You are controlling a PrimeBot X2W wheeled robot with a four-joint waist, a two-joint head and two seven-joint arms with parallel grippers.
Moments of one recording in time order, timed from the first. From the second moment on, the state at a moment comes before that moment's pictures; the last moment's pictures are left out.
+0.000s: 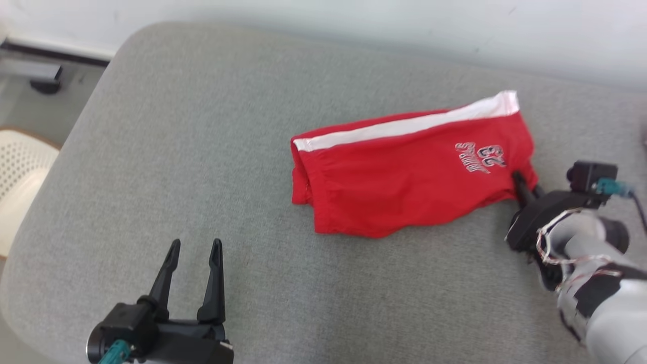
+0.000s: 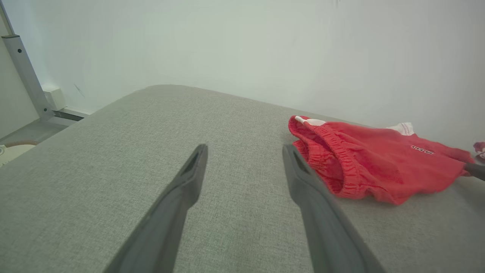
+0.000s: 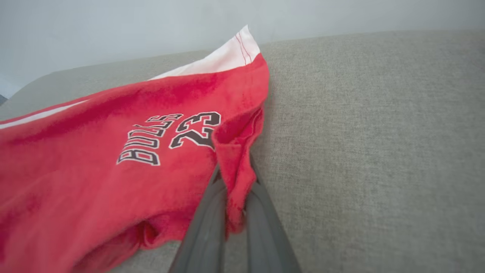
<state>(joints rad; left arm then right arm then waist) -0.14 0.05 -0.09 0.18 -0.28 -0.13 -0.26 -0.87 -0.38 0.81 1.17 1.07 0.13 -0.22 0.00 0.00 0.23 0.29</state>
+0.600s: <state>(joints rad) -0.04 0.05 -0.08 0.19 -0.24 -0.13 -0.26 -0.44 -0.45 0.67 0.77 1.15 0.13 -0.26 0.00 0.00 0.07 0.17</state>
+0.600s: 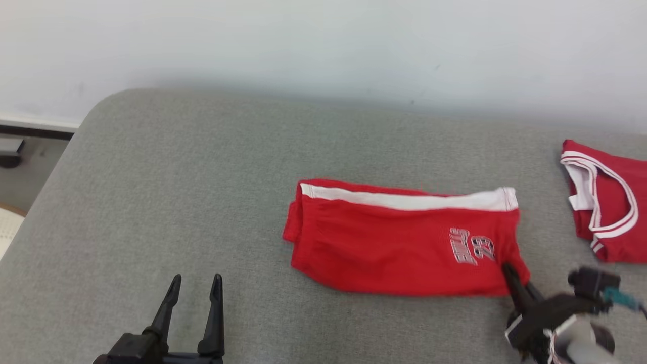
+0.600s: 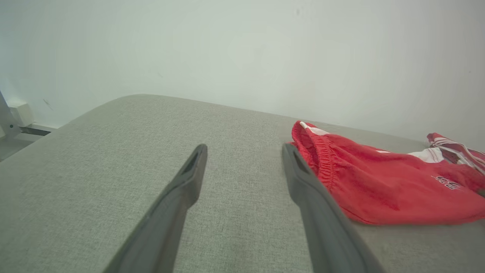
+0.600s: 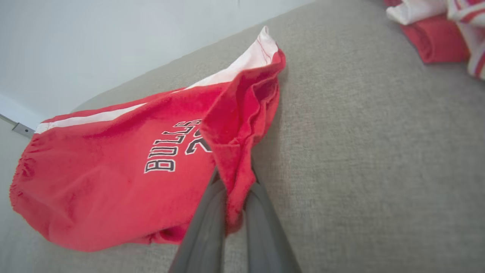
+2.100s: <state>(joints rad) 0.04 0.06 -0.08 0.21 -0.16 -0.13 -0.26 -0.49 -0.28 0.45 1.07 0.93 0.13 -0.13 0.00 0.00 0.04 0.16</state>
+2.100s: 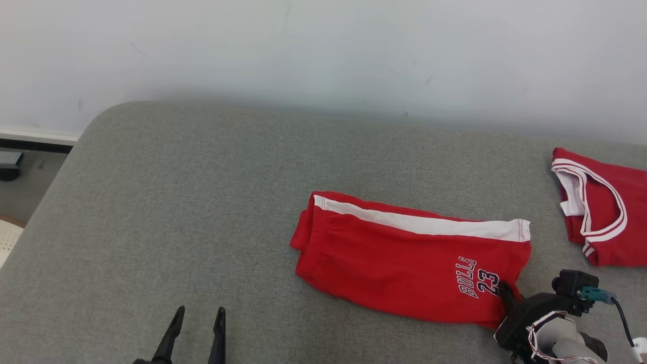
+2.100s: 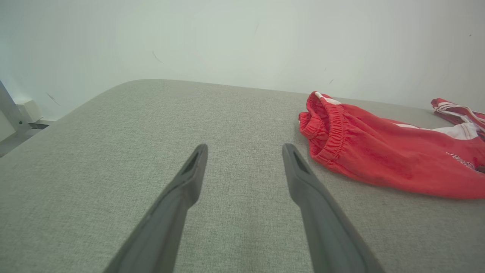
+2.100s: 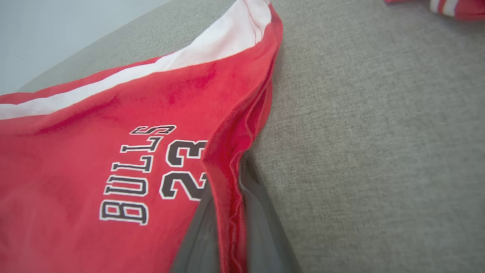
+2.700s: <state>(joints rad) 0.03 0.06 -0.07 0.22 -0.16 -0.13 -0.26 -0.50 -0.39 0.52 0.89 0.95 0.13 -0.16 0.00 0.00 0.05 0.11</state>
